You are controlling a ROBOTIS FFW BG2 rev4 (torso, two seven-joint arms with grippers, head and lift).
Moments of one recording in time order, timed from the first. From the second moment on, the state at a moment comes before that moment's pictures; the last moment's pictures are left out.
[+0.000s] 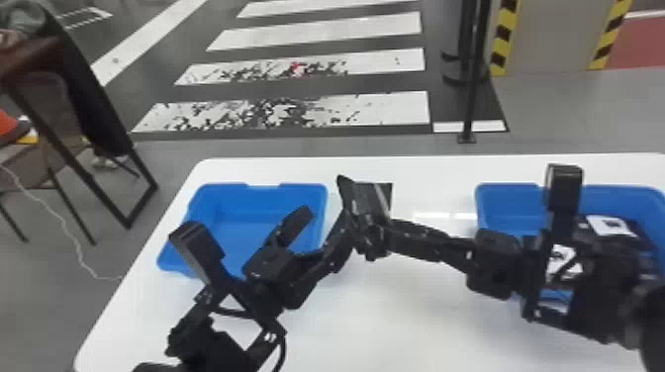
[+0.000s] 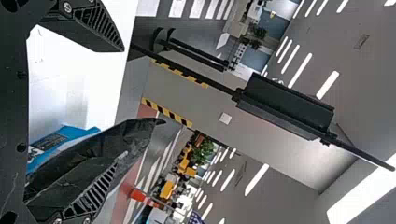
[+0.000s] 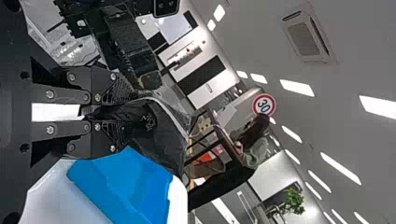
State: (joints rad) left arm 0.46 0.09 0.04 -2.20 0.53 0.31 -0.32; right arm -0.07 -0.33 0.34 -1.81 -0.79 0.60 0.74
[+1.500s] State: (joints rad) left arm 0.46 0.09 0.04 -2.27 0.61 0.39 -0.32; right arm -0.12 -0.34 0.40 -1.75 -0.83 0.54 0.73
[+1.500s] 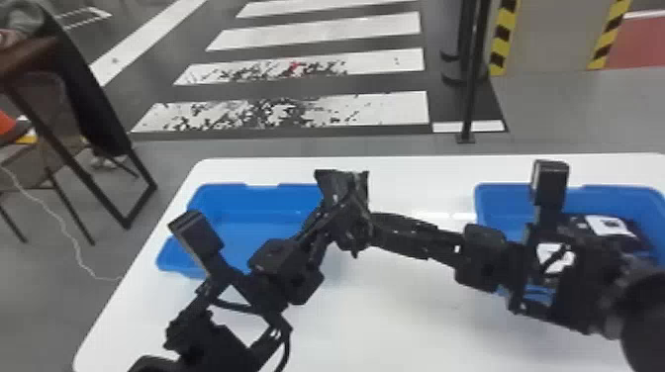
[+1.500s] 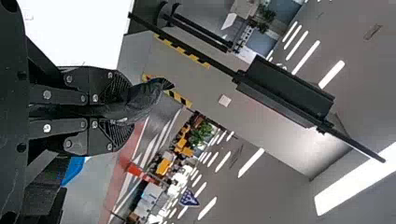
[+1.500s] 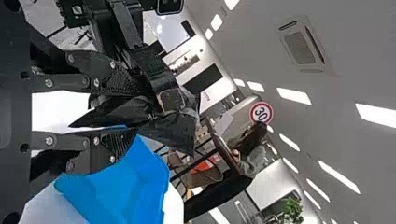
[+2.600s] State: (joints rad) left arm 0.34 0.08 0.20 -1.82 0.26 -0.21 -0.22; right arm -0.05 -0.33 0.20 -1.74 -0.70 0.54 0.65
